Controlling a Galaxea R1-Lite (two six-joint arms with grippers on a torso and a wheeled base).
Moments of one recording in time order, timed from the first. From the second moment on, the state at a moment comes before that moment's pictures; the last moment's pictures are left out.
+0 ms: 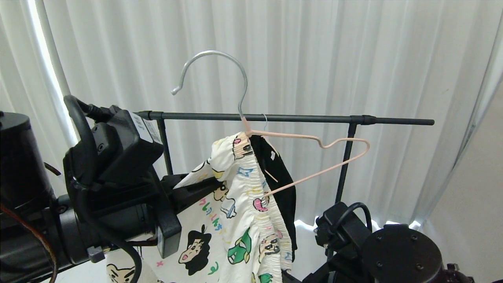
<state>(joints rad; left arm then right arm) -0.67 1.26 -0.66 -0.40 -0.18 0.38 1.18 1.67 -0.58 -0.58 -0.37 0.36</state>
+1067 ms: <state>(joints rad) -0.65 1.23 -0.51 -0.40 -0.18 0.39 0.92 1.59 -0.46 -0.57 -0.45 0.26</state>
